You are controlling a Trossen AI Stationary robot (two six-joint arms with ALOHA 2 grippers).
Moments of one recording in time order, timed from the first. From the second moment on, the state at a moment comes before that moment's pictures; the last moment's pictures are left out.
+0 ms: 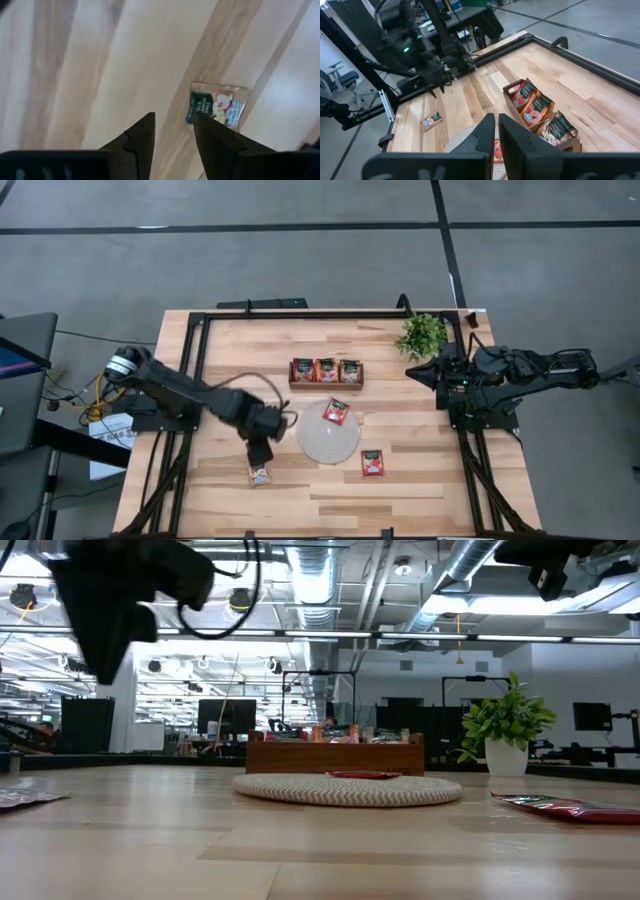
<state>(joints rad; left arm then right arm) -0.32 1.55 1.14 -1.02 0.06 -0.73 0.15 0.51 0.69 -0.48 0.26 0.41</state>
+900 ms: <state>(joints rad) -0.51 1.68 0.97 -0.70 0.05 -1.02 0.15 0.51 0.69 -0.48 0.26 0.41</state>
